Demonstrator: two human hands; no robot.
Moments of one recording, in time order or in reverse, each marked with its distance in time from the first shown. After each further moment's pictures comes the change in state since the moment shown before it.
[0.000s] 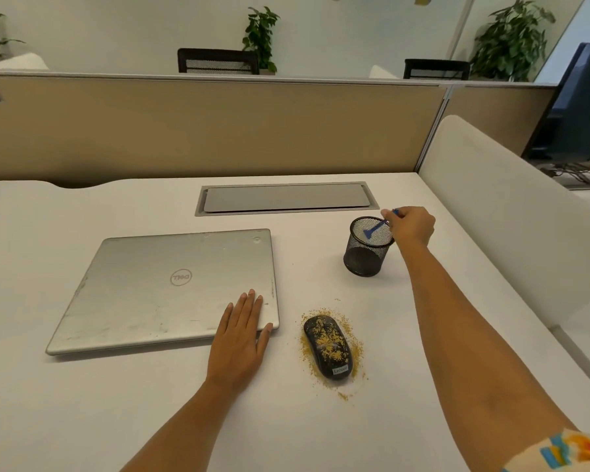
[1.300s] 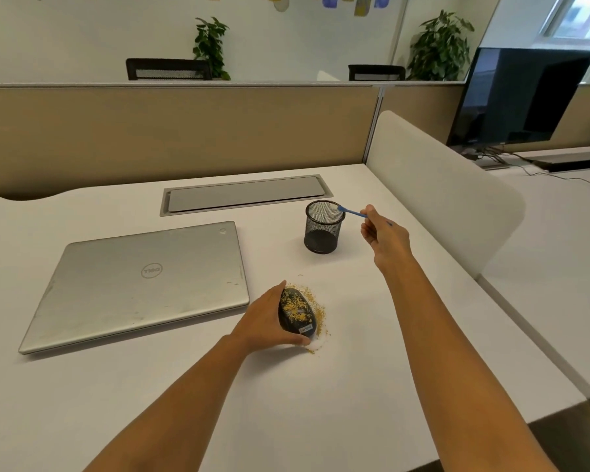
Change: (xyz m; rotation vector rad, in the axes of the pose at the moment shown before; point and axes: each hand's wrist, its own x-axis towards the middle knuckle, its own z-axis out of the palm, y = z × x) left_hand 0.012 0.067 0.005 -0.479 -0.450 0.072; right_hand -0.087 0.023 -0.074 0.922 -0.066 0.443
